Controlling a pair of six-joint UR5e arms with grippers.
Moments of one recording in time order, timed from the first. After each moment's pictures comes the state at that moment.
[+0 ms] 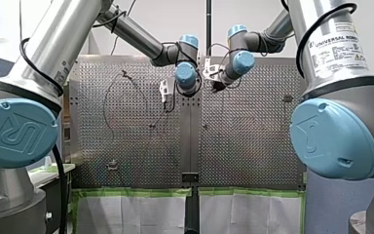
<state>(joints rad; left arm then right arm) -0.63 -1.99 -1.44 -2.99 -2.12 -1.76 2.09 -1.24 1.45 -0.01 1.43 1.68</state>
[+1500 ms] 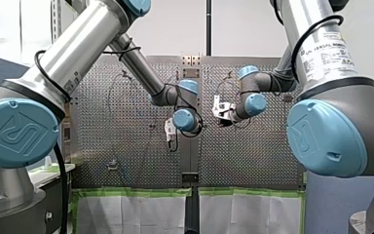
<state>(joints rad) -0.62 -2.17 -1.63 -2.62 -1.96 -1.77 2.00 -1.13 1.73 -0.37 1.31 1.70</state>
